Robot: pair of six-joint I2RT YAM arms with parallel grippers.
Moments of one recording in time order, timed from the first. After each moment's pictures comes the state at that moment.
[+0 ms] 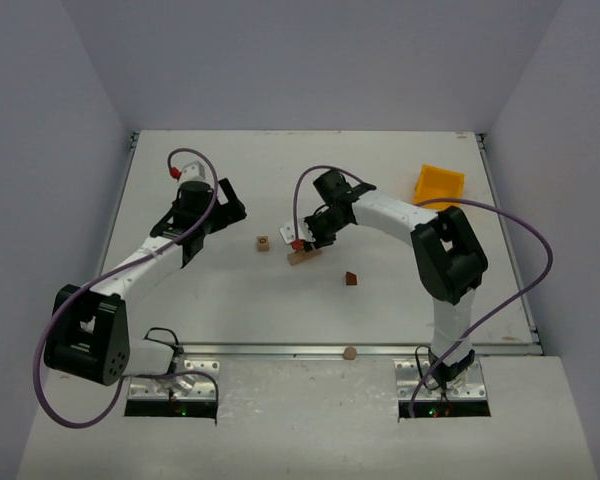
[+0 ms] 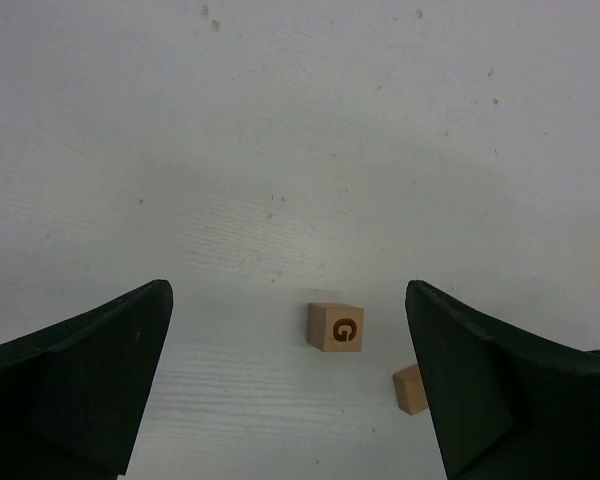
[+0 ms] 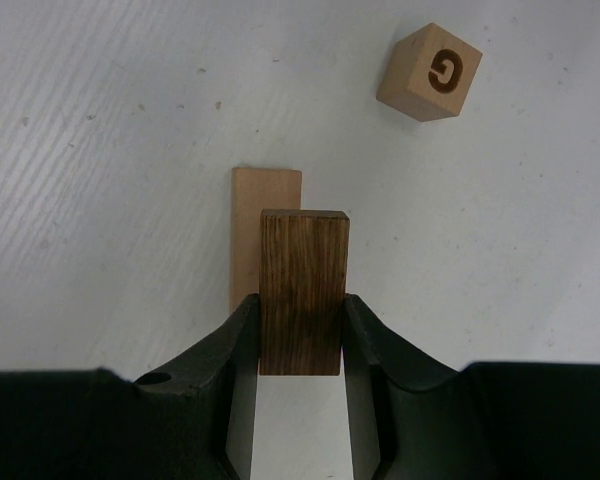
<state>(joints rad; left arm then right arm) -0.22 1.32 0.78 -0.05 -0.16 -0.57 0.57 1.98 1.38 -0.58 -0.61 -1.46</state>
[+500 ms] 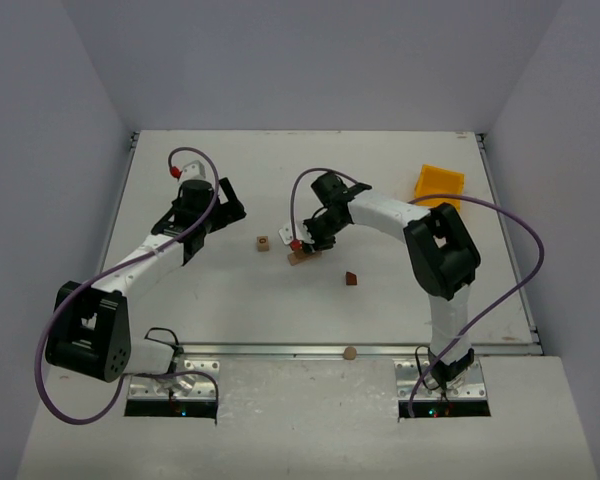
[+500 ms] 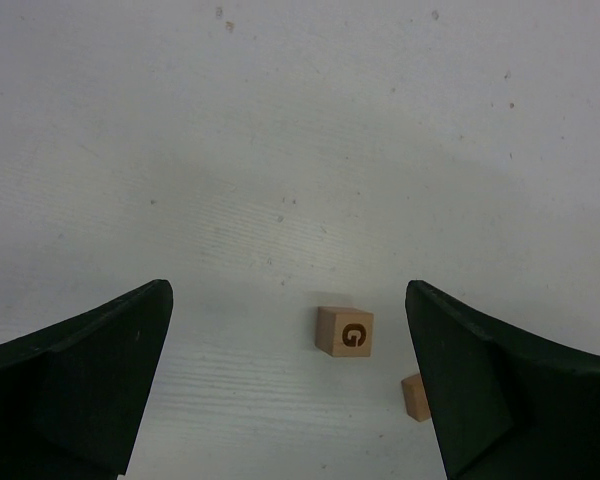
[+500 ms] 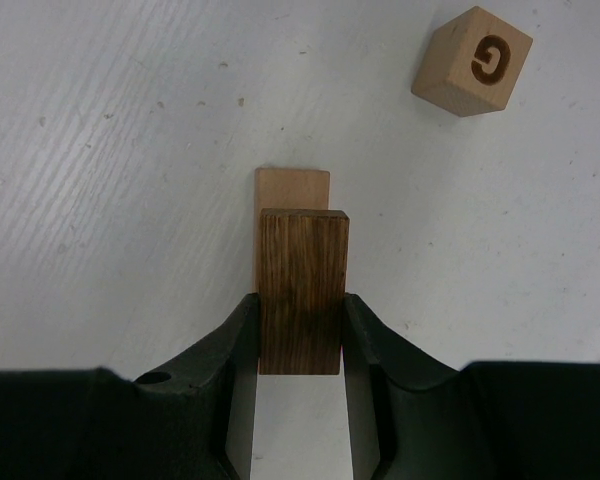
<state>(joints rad) -0.22 1.34 0.80 -0.06 -0.18 -0.57 0.57 2.03 1.40 -0.62 -0.61 -1.45</state>
